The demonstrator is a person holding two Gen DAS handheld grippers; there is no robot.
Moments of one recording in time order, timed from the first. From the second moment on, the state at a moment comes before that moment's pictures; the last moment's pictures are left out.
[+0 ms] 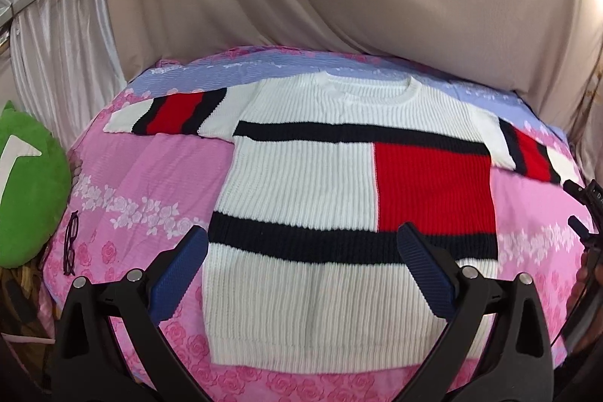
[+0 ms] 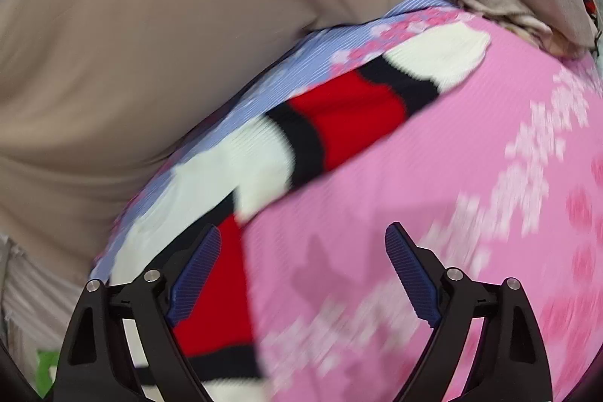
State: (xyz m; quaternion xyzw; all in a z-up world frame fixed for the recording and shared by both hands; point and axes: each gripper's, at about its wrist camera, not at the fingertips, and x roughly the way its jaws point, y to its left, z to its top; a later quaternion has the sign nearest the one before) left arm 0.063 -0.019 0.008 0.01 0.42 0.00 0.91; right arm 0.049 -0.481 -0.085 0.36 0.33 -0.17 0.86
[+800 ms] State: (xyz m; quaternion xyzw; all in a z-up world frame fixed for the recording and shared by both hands) left arm 0.124 -0.033 -0.017 0.02 0.43 0.08 0.90; right arm 0.193 -0.471 -0.003 0.24 0.21 -0.01 0.95
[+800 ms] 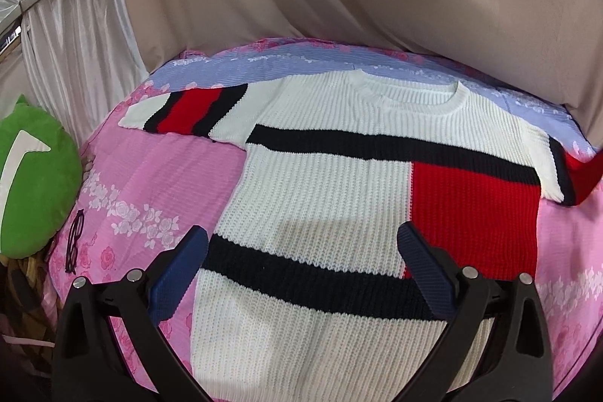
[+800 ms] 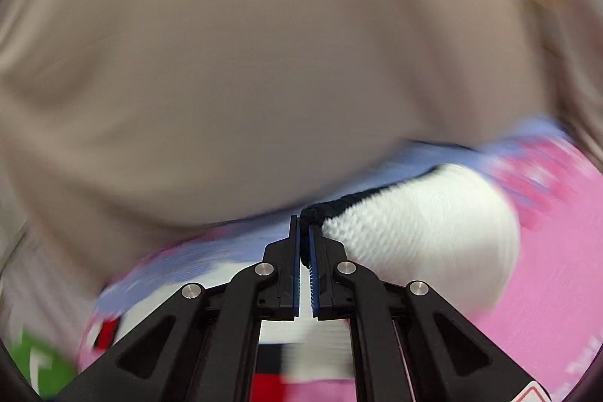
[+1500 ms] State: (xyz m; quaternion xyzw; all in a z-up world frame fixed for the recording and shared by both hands) left arm 0.245 -0.054 -0.071 -0.05 0.48 -0.04 0.88; right arm 0.201 -0.292 -0.106 0.20 0.41 0.05 0.89
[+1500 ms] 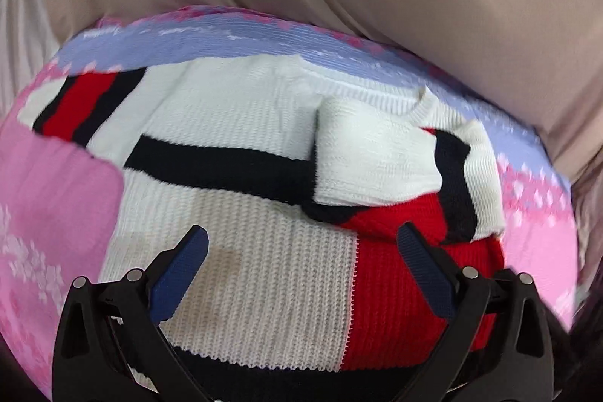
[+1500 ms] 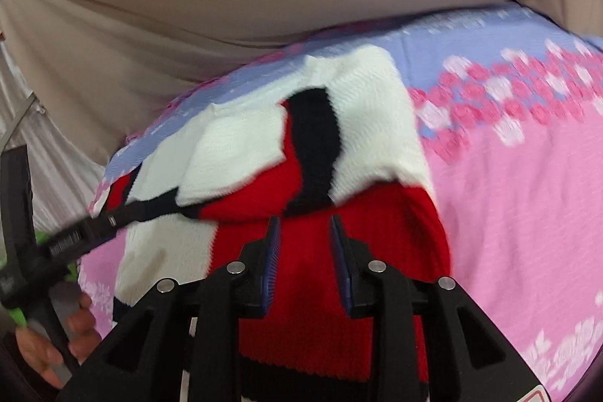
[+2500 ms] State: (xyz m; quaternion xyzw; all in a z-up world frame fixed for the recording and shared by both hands) left arm 0.294 -0.014 -0.112 -0.10 0.48 -0.03 0.87; right arm 0.234 -0.295 -0.145 0.25 0.45 -0.03 0.86
